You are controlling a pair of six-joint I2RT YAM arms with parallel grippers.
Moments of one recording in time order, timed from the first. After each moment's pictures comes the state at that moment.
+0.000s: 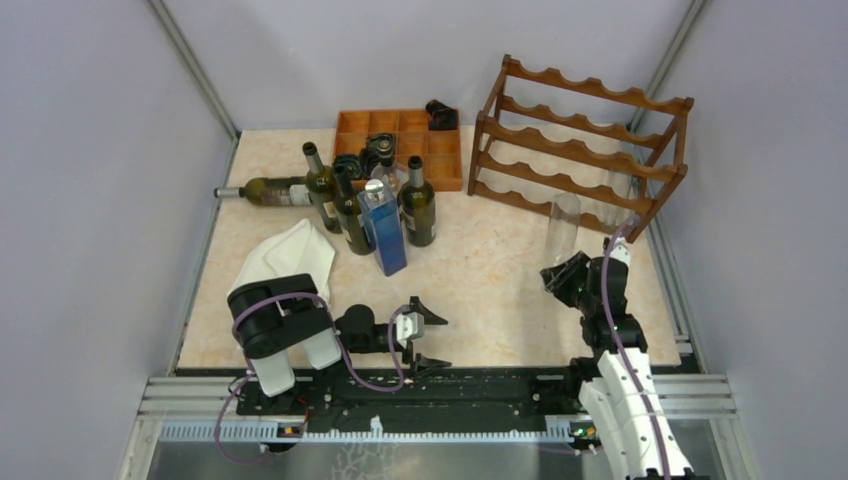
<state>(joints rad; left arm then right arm) -1.09 1.80 0.16 1.54 0.43 0.03 0.02 0.52 0.34 -0.38 -0.08 0.71</state>
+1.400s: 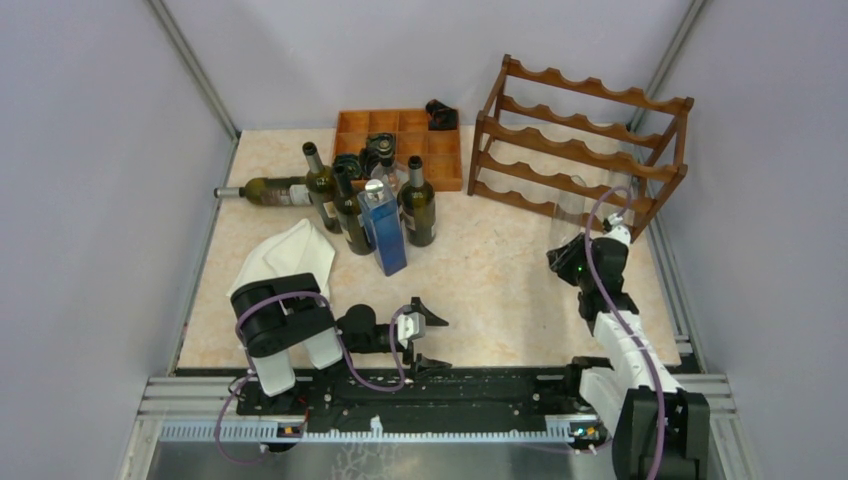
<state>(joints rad) -1.09 1.81 0.17 1.54 0.44 0.03 -0.07 0.89 0.33 0.03 -0.11 0.58</state>
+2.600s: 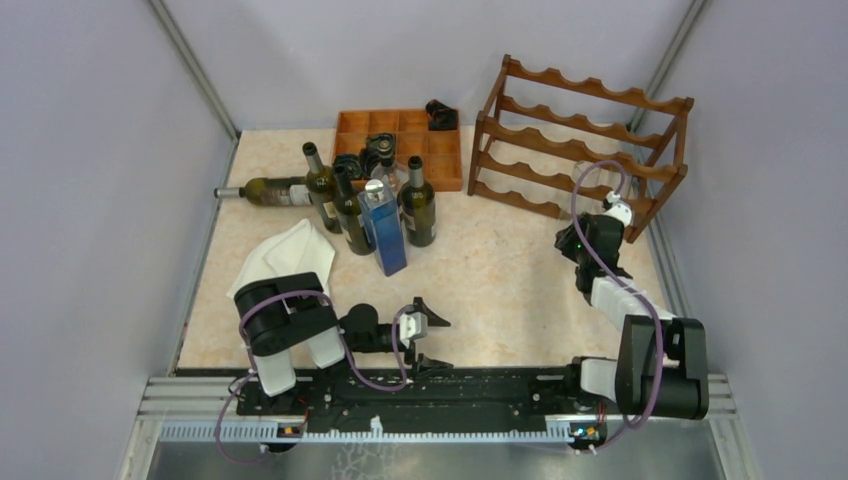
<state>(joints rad) -1.09 1.83 0.18 1.54 0.45 0.02 -0.08 1.23 0.45 0.27 0.02 0.49</state>
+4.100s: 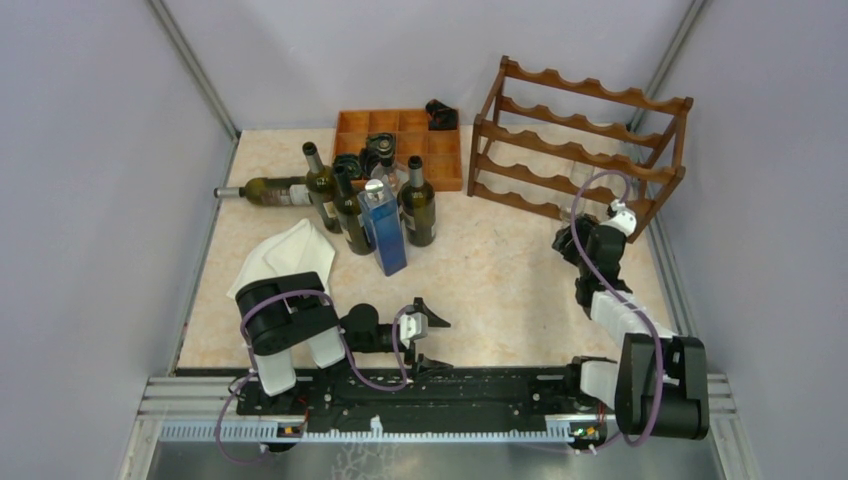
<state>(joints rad) -1.09 1.84 0.18 1.54 0.46 0.02 -0.08 1.15 0.38 0.36 0.05 0.49</state>
